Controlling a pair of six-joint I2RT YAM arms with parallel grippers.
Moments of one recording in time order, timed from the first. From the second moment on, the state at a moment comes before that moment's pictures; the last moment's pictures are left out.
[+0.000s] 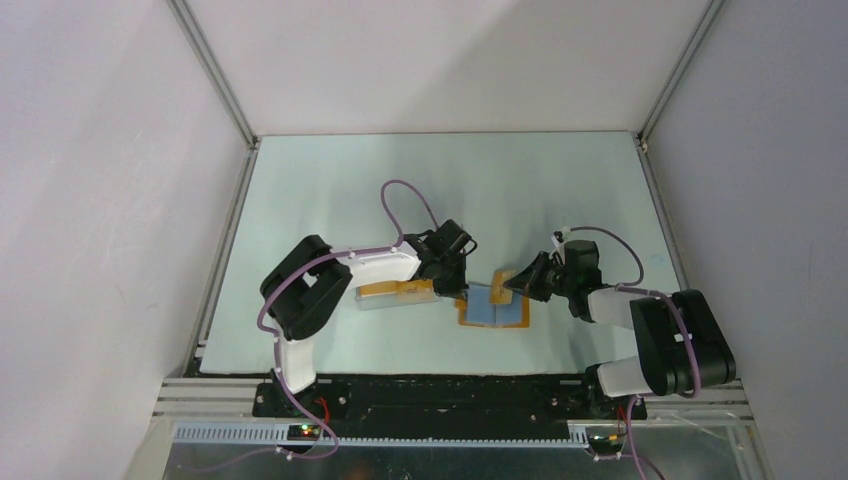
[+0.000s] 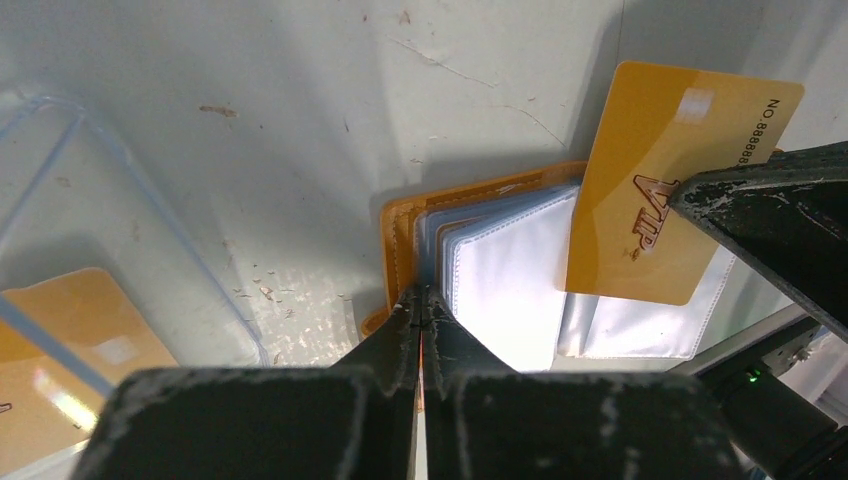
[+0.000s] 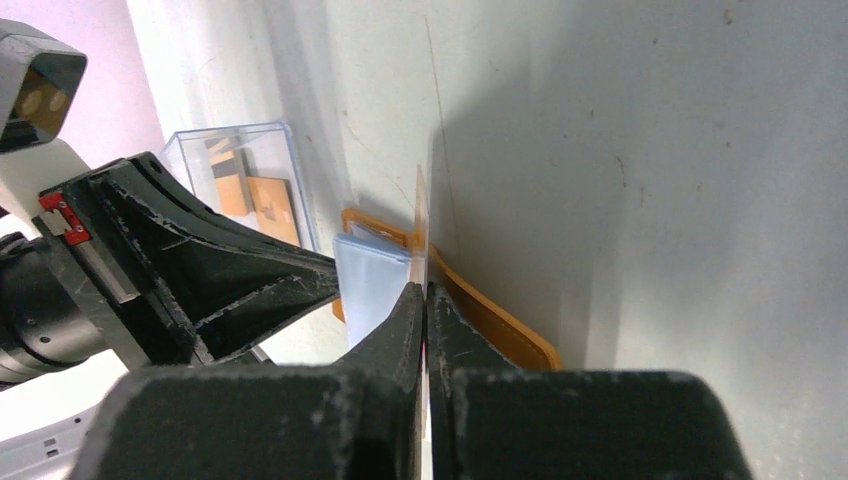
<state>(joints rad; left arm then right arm) -0.87 1.90 1.17 -0.34 0.11 -0.86 0.18 1.39 0.36 0.34 -0.54 0.78</state>
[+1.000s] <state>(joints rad) -0.86 1.91 1.18 -0.35 0.12 -0.86 0.25 1.27 0.29 0.24 -0.57 0.81</state>
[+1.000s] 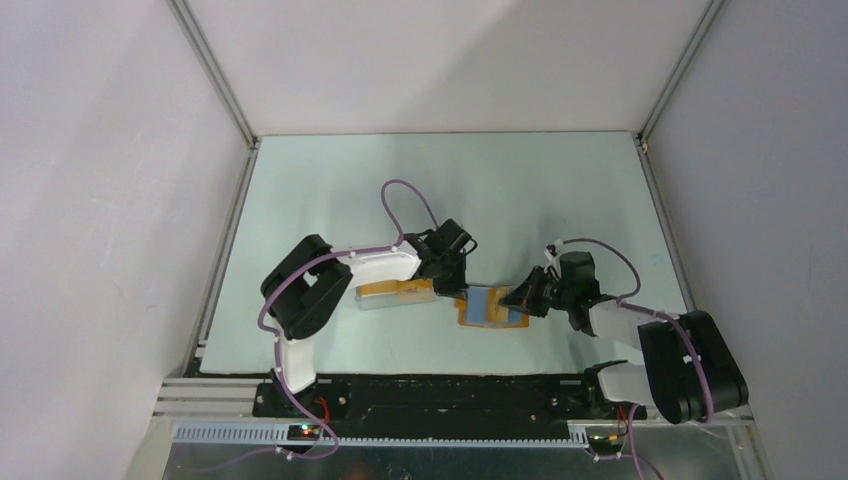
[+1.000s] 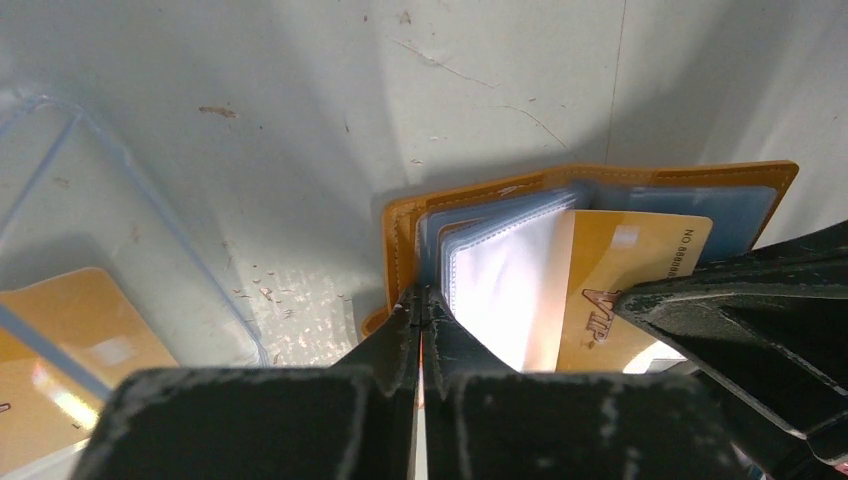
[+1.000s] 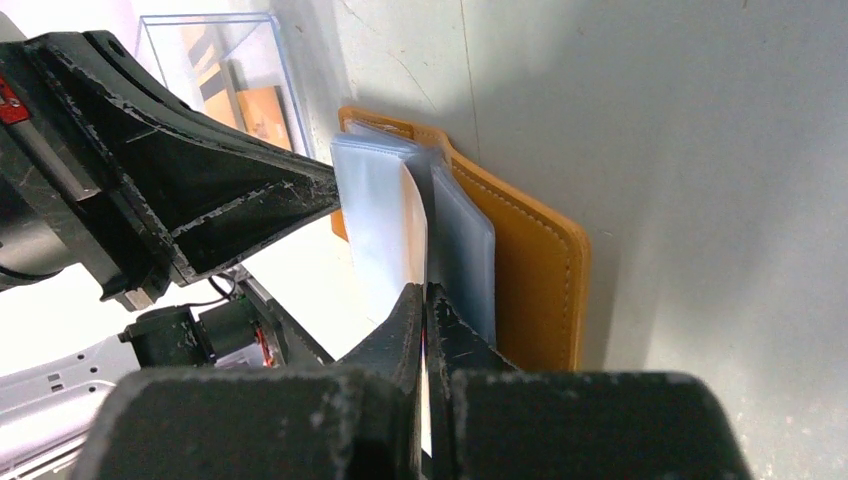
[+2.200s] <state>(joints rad) -0.86 1.91 1.18 -0.35 0.13 -0.86 0.37 1.31 0.41 0.06 -0.55 0.78</state>
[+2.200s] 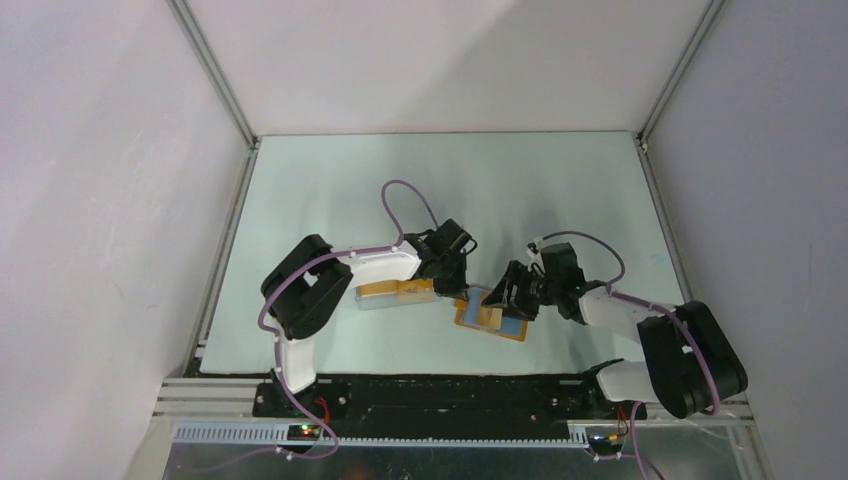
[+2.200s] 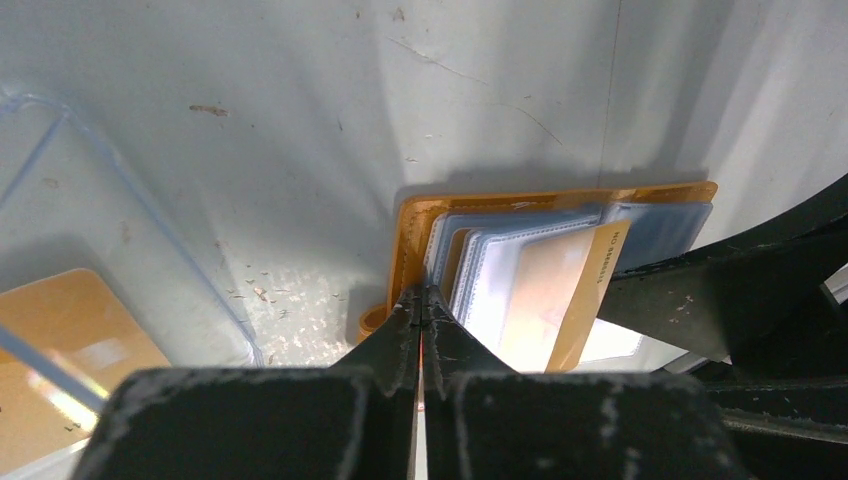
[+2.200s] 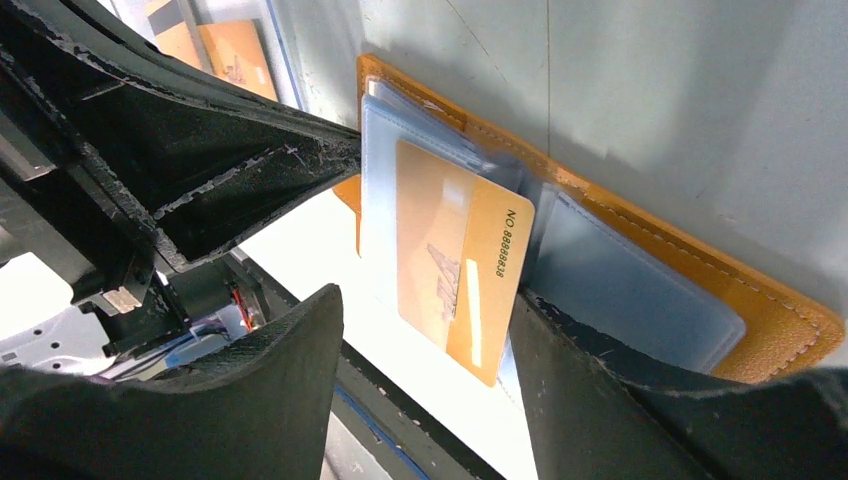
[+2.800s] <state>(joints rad) -0.86 1.90 1.17 -0.35 0.11 -0.87 0.47 1.49 0.59 -0.07 -0.51 0.83</state>
